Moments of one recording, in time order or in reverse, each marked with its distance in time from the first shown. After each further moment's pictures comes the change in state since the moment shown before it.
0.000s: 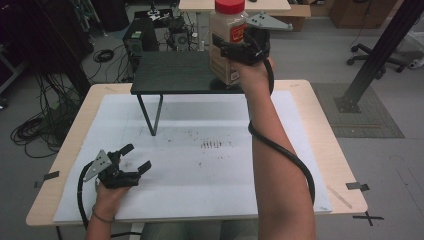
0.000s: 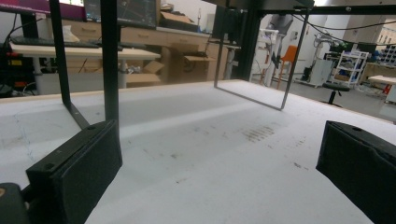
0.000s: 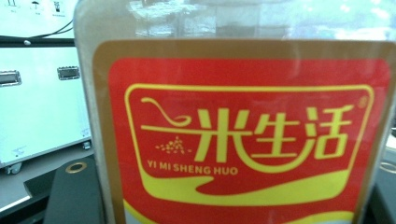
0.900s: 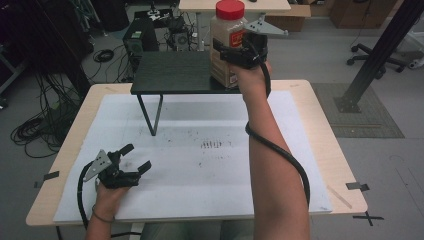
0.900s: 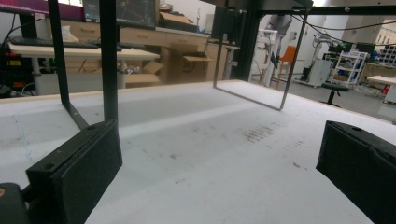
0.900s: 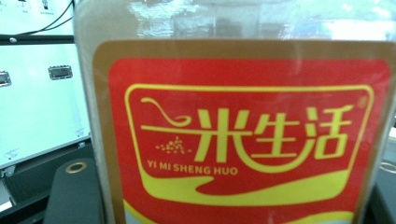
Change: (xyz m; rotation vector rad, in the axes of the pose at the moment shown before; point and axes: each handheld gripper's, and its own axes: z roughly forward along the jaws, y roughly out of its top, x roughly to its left) left arm 0.000 0.000 0.000 -0.002 -0.005 -0.001; right arm -0.007 -0.017 0.009 0.011 -0.025 0.025
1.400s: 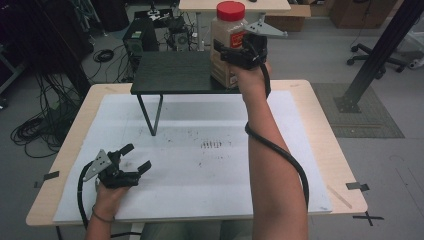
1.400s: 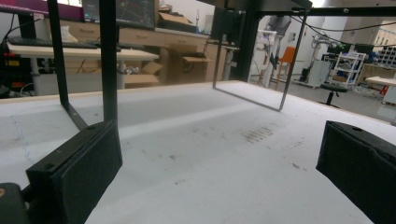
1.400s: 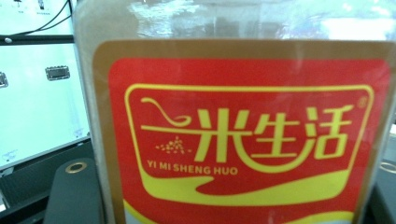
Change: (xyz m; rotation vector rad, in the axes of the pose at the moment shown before) left arm 0.001 0.000 0.000 -0.003 -0.004 -0.003; right arm -0.003 -0.005 0.003 0.000 -0.008 0.013
